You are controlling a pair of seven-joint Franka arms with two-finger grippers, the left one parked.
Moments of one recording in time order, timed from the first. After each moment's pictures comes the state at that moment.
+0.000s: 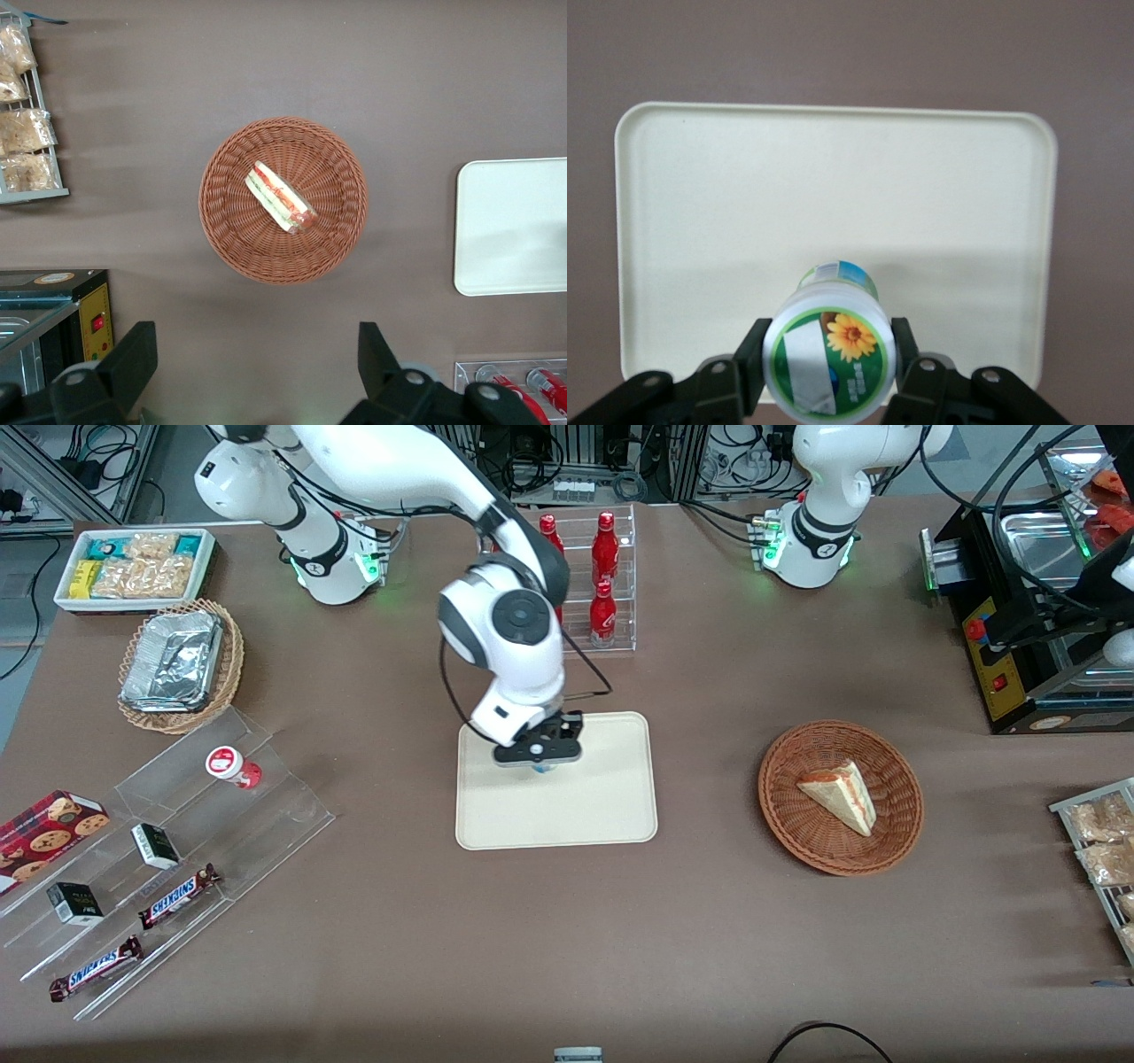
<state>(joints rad) 1.01 0.55 -0.27 -1.61 0.12 2.19 0.69</state>
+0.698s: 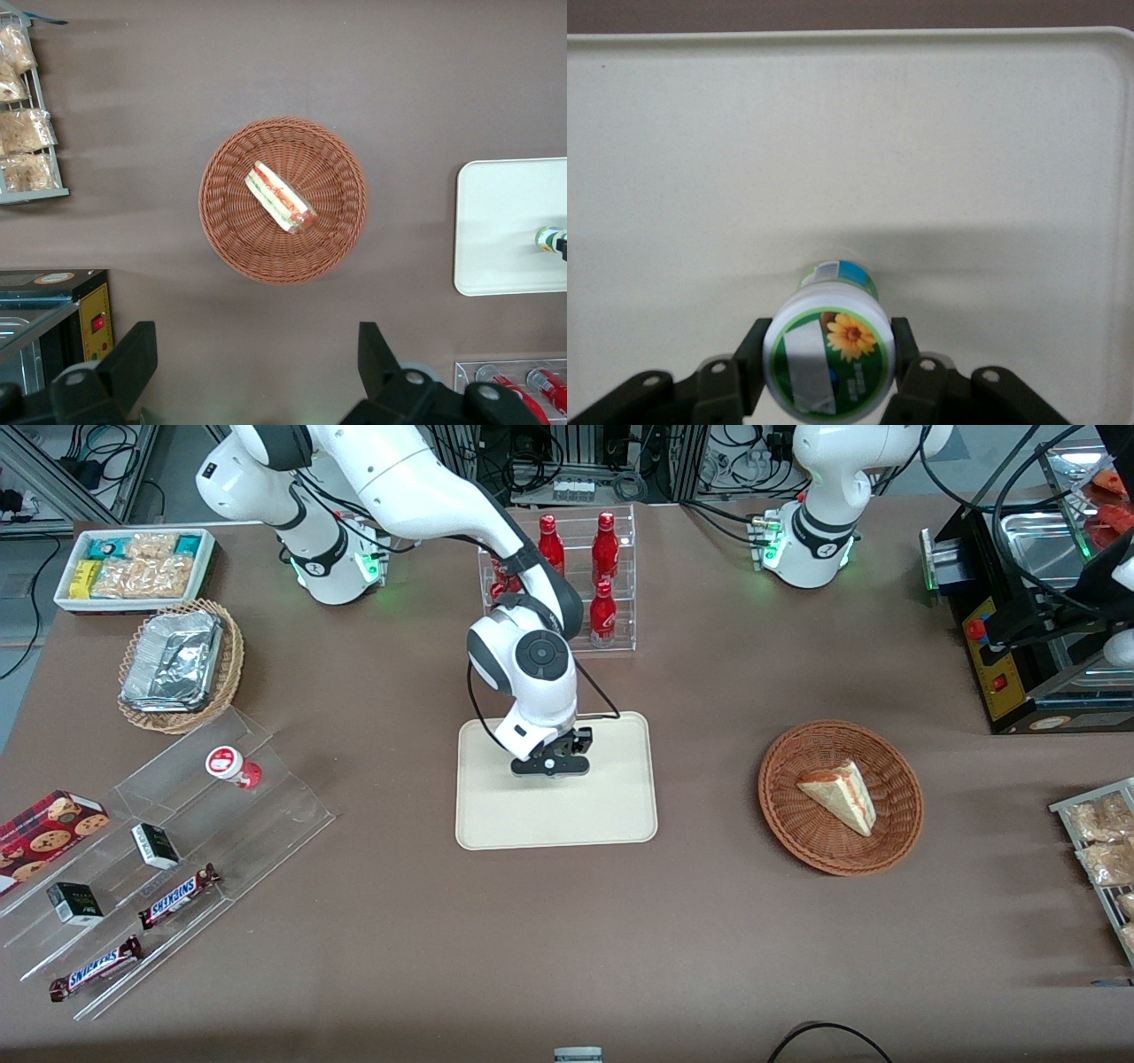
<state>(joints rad) 1.03 0.65 -0.28 -1.67 0.18 2.32 0.70</state>
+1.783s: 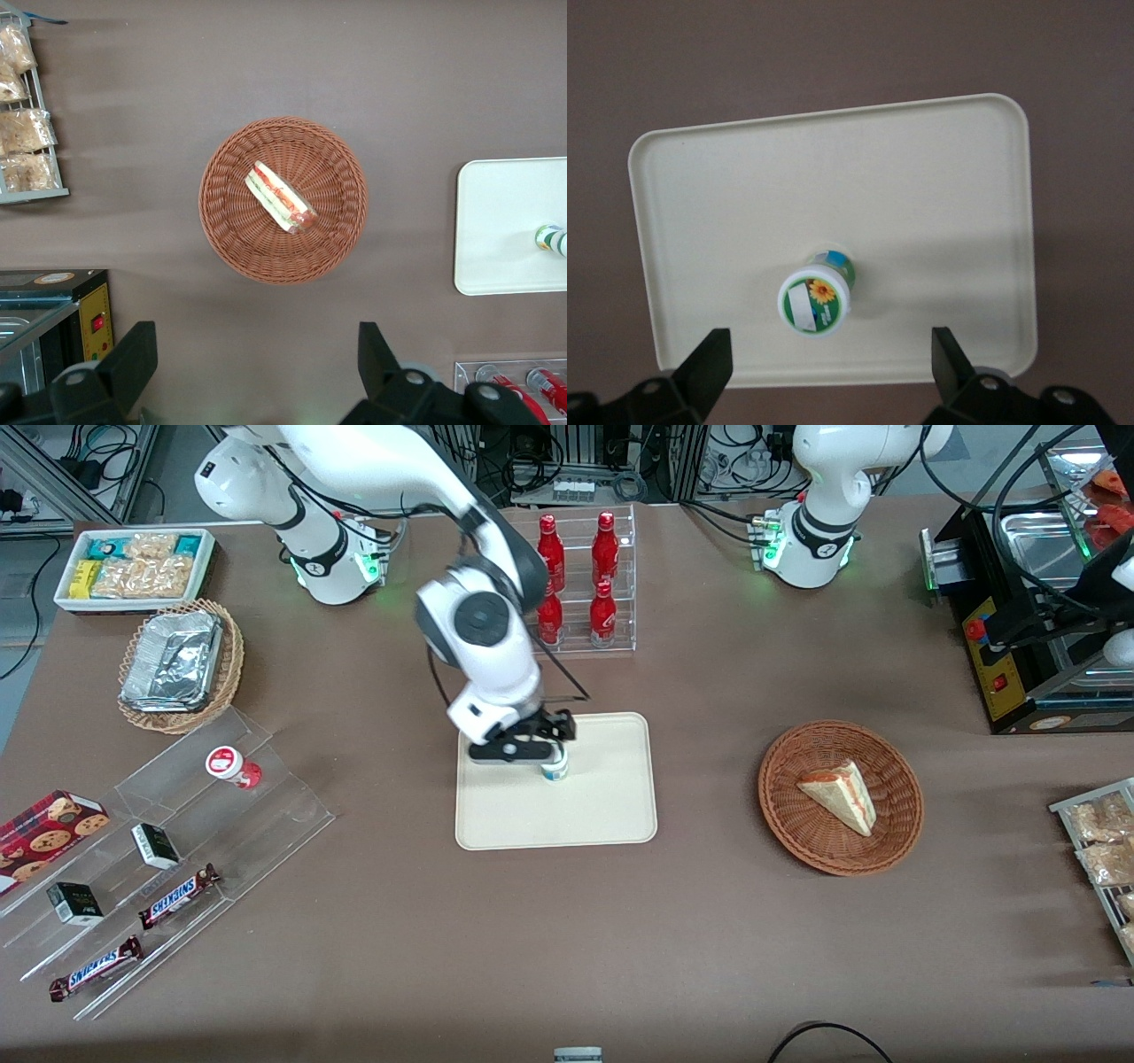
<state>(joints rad) 0.96 0.35 -0.29 -1.77 0.18 2.19 0.67</state>
